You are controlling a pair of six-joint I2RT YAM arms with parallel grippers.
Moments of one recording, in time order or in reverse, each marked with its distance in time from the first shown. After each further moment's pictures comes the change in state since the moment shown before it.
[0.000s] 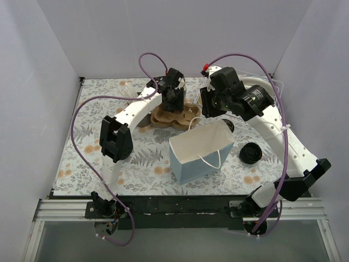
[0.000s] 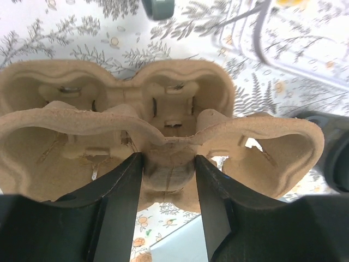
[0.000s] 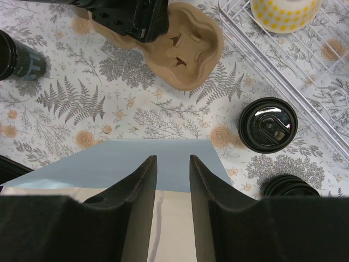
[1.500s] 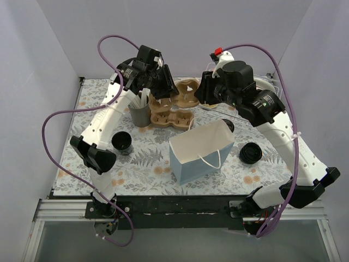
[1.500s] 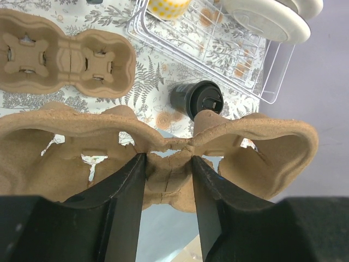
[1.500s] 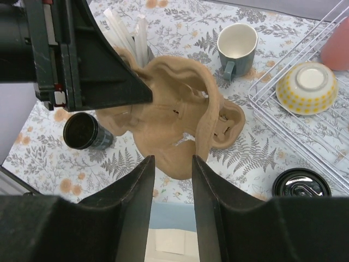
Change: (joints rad) left arm 0.040 -0.283 0.235 -0.243 0.179 -0.273; right arm 0.000 -0.083 -0.026 0.313 -0.038 0.082
